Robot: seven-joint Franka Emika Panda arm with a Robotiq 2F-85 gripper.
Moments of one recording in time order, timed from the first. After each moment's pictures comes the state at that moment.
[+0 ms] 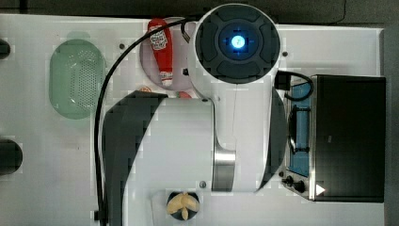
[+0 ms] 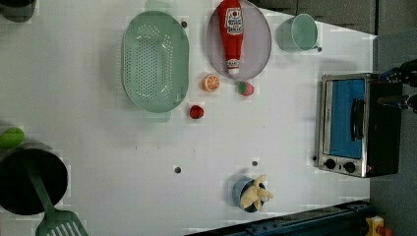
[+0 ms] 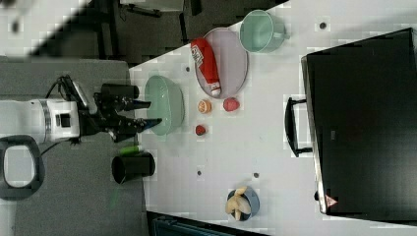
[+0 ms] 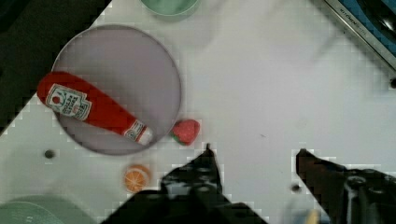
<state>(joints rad) -0.01 -0.02 -0.01 -1.79 -0.02 0.20 0.08</state>
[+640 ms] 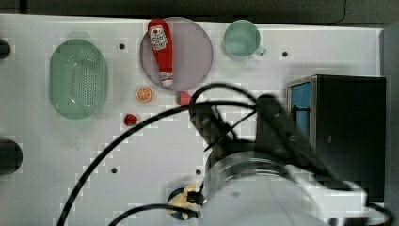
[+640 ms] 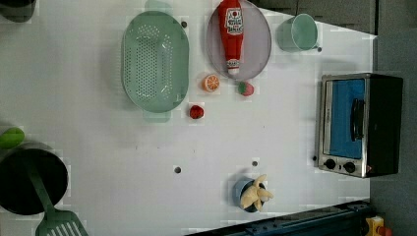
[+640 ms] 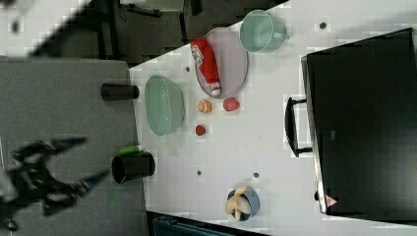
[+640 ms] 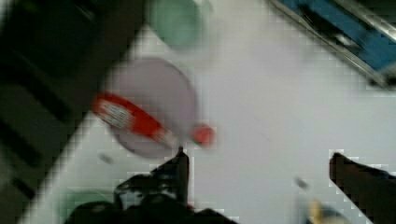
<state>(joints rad) 0.01 -0.41 -0.05 -1.86 -0.03 0.18 0.12</state>
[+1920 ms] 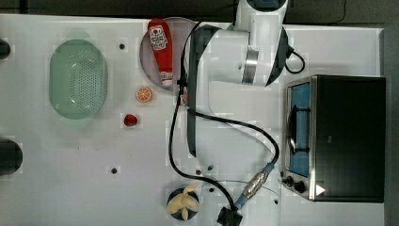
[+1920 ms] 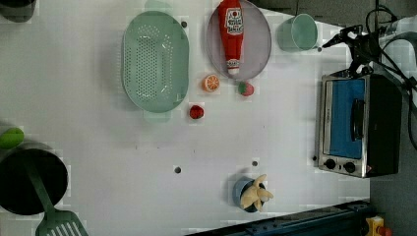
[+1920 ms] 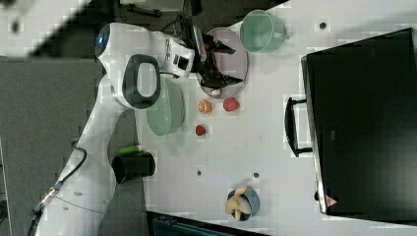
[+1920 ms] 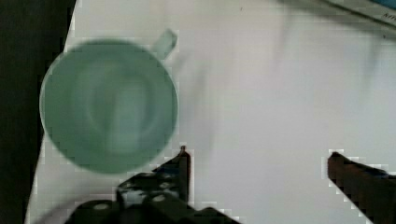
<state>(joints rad) -0.03 0.62 -0.14 -1.46 -0.03 0.43 0.44</state>
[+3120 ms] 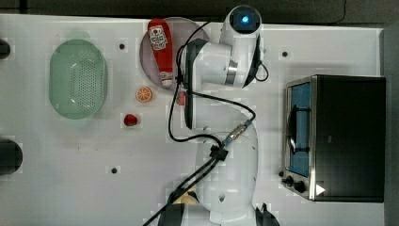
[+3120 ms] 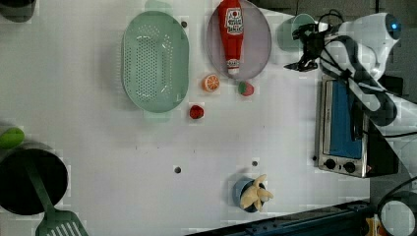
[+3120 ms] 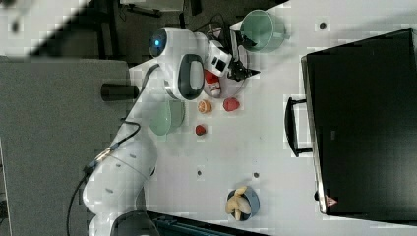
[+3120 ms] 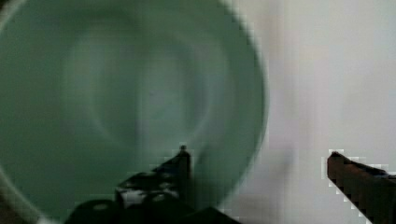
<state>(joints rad) -0.03 0.91 -0.11 -1.40 0.09 0.72 0.61</state>
